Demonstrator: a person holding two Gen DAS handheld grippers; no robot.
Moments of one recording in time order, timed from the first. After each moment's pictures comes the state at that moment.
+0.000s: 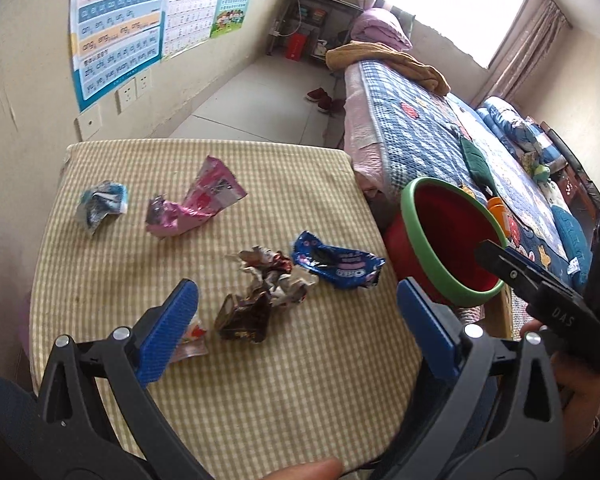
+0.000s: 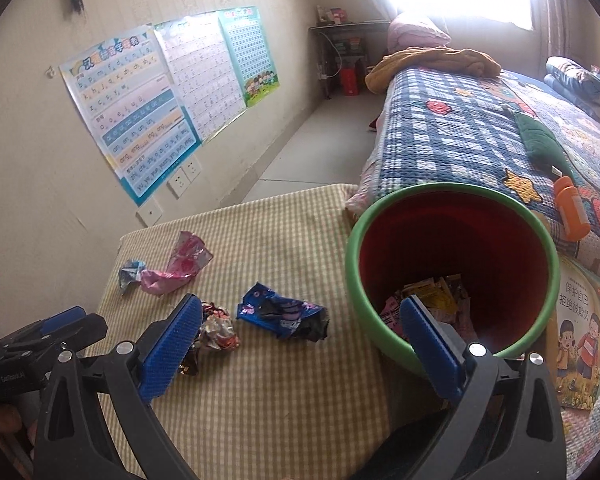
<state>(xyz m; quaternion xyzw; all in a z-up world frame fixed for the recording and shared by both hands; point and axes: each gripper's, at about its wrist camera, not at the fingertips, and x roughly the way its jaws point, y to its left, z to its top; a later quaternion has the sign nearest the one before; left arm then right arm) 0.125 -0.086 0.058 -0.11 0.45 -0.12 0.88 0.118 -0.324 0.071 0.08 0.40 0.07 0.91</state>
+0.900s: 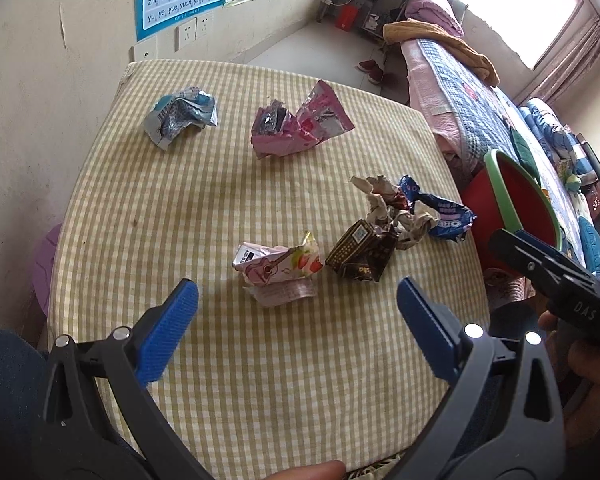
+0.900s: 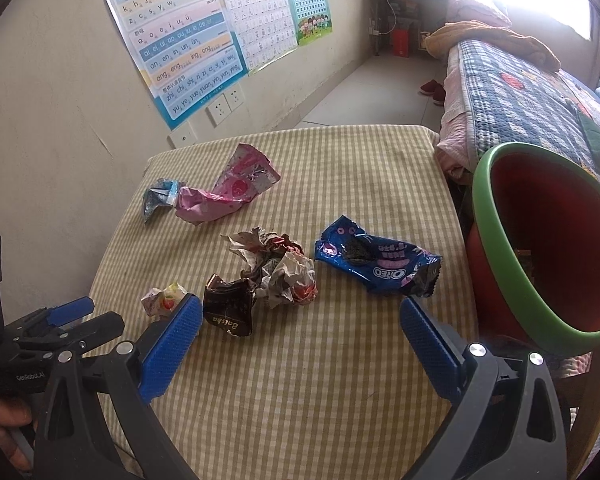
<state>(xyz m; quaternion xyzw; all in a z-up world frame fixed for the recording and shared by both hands) 0.108 -0.010 -0.021 -0.13 0.51 -0.07 0.85 0.134 -0.228 0.008 0.03 0.47 0.13 0.87</state>
